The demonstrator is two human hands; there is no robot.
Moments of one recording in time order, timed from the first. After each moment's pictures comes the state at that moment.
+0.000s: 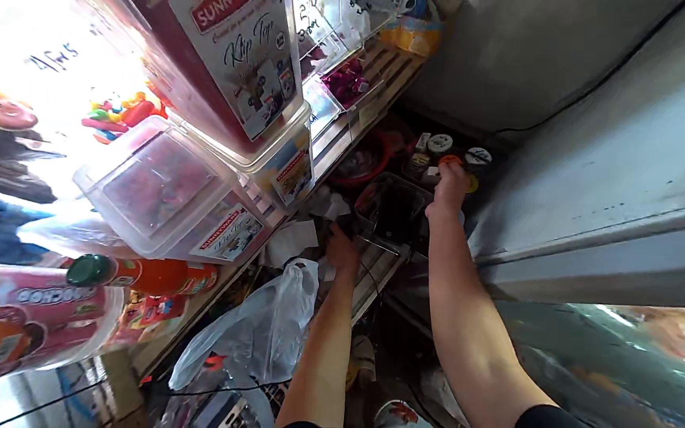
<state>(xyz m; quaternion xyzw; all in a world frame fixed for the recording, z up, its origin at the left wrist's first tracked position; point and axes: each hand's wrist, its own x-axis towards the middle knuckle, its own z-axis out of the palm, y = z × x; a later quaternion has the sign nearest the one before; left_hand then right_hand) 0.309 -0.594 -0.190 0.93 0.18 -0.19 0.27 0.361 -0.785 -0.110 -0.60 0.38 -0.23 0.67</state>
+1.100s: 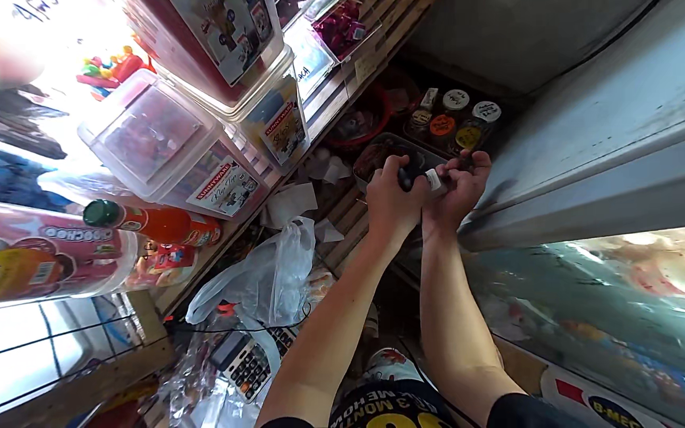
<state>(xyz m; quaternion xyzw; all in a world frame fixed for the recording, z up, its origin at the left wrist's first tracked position) 0.247 -0.652 -0.031 0.84 -0.03 -0.06 0.54 0.260 -0.753 -0.103 -0.39 0.12 -0.37 0.83</state>
